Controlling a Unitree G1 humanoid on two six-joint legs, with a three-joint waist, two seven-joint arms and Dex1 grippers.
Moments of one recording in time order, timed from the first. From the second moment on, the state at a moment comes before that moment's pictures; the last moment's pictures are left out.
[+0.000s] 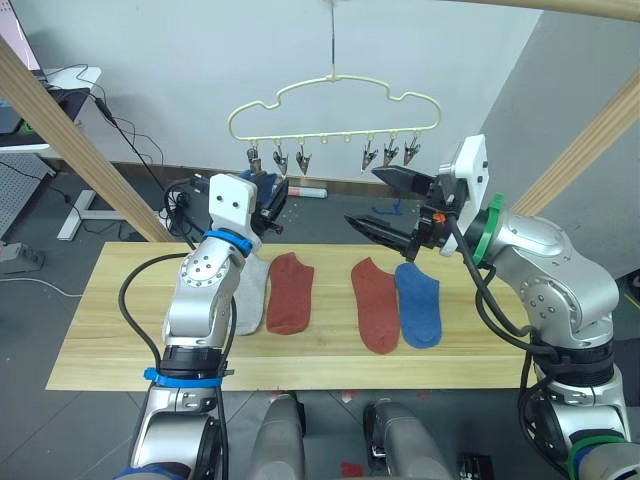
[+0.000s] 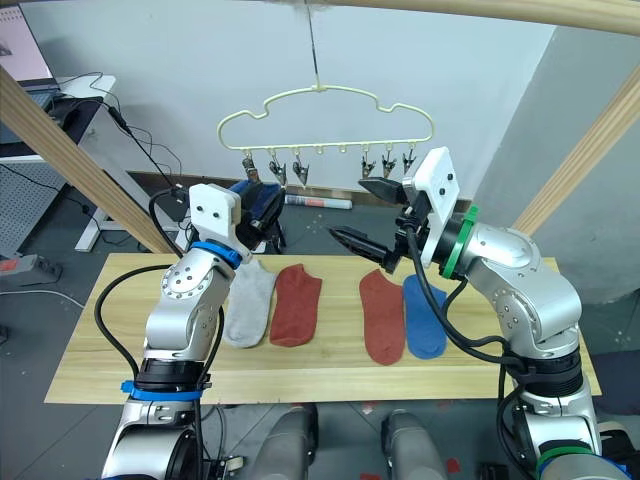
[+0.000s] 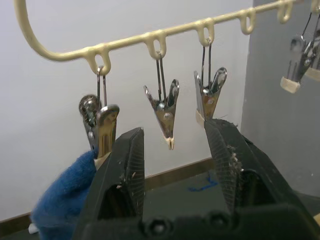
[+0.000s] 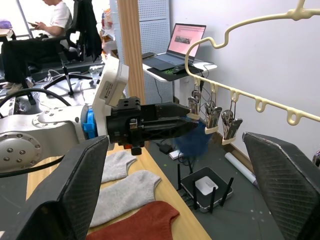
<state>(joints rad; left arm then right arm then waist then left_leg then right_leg) -0.52 0.28 0.08 0.07 -0.24 0.13 -0.32 -0.61 -0.43 0.01 -0.44 0.55 0.72 0.68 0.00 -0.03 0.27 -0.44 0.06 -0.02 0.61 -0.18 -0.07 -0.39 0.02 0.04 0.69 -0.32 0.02</state>
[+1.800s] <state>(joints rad) -0.69 0.24 0.10 0.35 -0.21 -0.03 -0.31 -0.63 -0.43 0.02 -0.44 0.57 0.73 0.60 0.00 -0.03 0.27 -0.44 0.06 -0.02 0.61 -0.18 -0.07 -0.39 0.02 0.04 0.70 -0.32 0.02</state>
